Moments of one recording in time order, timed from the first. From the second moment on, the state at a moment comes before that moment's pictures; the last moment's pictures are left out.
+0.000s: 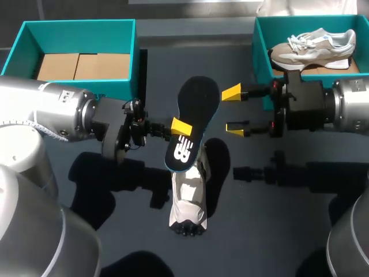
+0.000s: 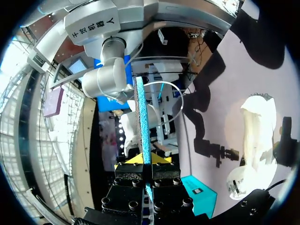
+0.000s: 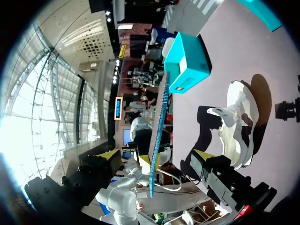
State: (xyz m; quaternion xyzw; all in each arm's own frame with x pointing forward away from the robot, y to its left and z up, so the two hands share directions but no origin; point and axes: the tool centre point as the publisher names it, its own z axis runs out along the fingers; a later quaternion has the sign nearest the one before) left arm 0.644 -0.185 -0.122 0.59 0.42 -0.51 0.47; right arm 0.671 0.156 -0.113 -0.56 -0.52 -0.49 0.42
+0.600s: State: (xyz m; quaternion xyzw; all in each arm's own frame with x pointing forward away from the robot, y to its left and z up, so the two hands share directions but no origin) left arm 0.641 -0.209 -0.129 0.59 0.40 -0.50 0.50; right arm 0.682 0.191 -0.114 -0.55 -0.51 -0.50 0.43
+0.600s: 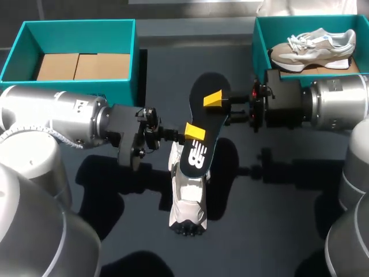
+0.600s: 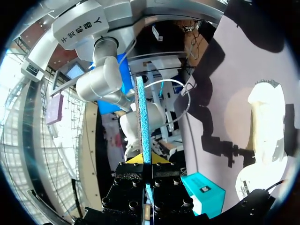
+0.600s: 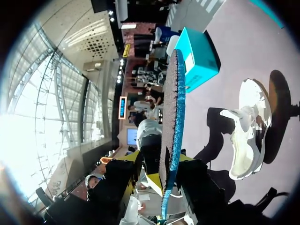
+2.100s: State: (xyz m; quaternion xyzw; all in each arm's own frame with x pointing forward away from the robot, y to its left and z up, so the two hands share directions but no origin) left arm 0.661 -0.142 -0.082 0.58 0.65 -0.35 0.34; right arm 0.686 0.184 -0.180 -0.60 -0.51 -0.43 0.44
